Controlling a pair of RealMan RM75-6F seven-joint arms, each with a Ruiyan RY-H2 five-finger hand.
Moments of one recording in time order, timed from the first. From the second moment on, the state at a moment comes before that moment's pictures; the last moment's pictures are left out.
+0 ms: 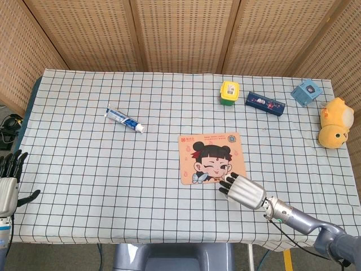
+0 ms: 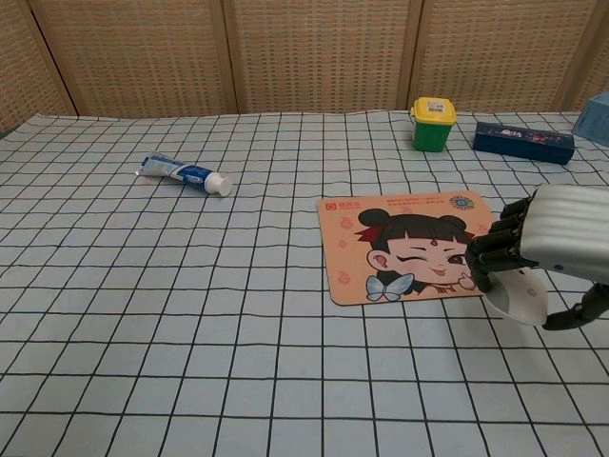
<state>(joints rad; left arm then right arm) -0.10 -1.31 -0.09 -1.38 1.44 1.51 0.05 0.65 -1.48 -0.18 -0.97 -2.02 1.37 0.02</state>
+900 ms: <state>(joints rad) -0.11 -1.32 -0.10 -1.37 1.40 1.45 0.04 0.88 -1.71 -0.08 -0.61 -1.98 1.24 0.09</state>
